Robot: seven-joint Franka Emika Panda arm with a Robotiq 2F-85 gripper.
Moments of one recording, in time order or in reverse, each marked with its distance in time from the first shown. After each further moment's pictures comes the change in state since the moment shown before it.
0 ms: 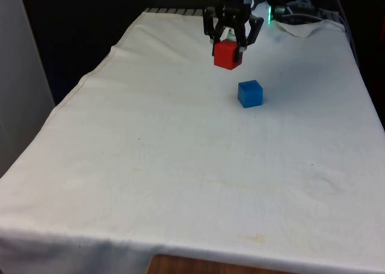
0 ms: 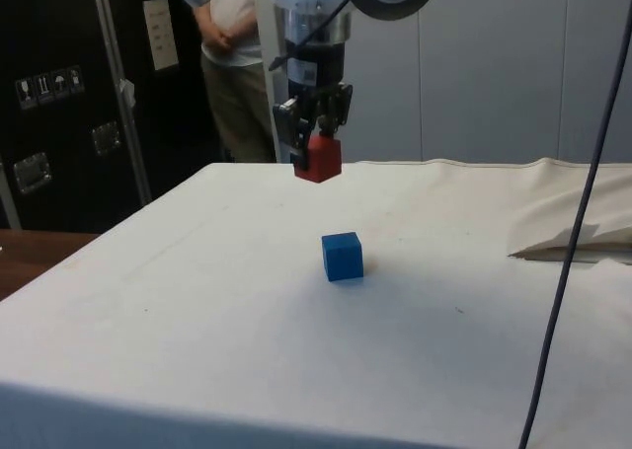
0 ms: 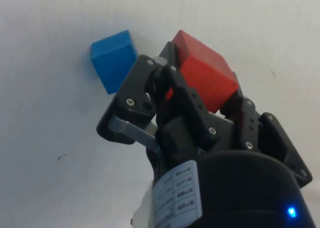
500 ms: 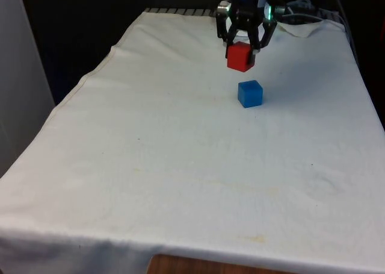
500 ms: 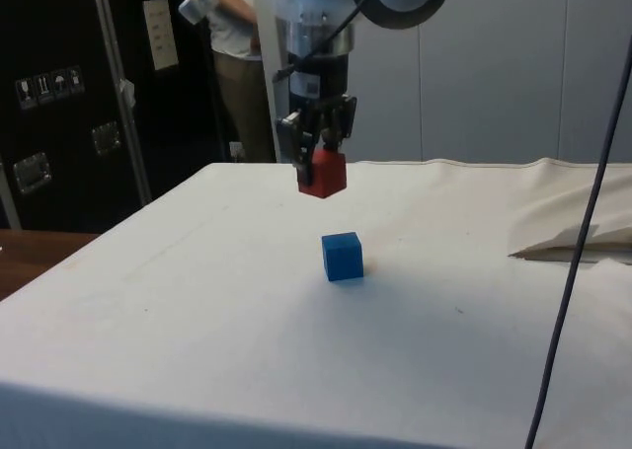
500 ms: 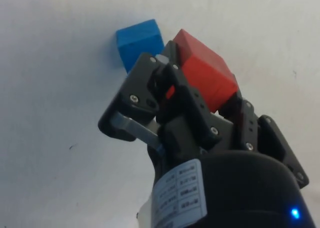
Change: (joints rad) arm 0.000 -0.001 0.055 -0.030 0.000 0.003 0.048
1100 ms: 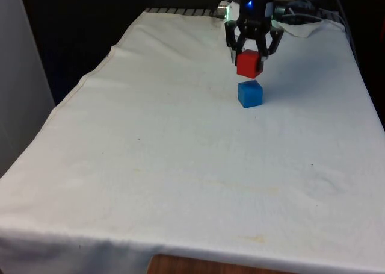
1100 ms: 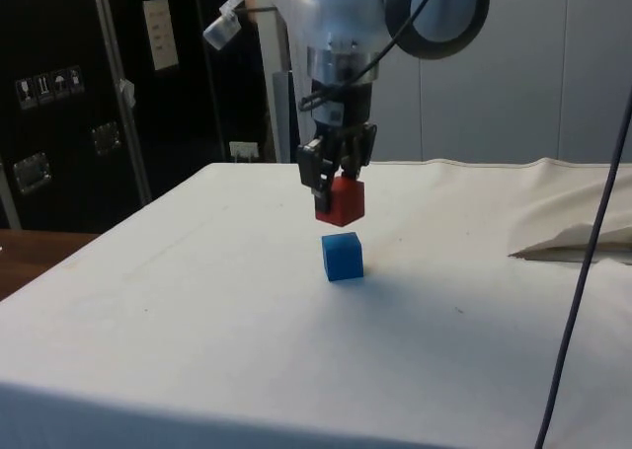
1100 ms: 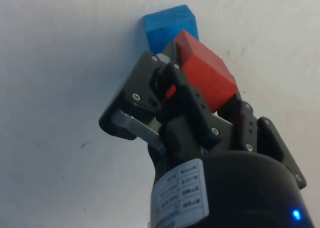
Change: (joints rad) arm 0.000 0.010 0.025 -0.114 0.009 0.144 0.028
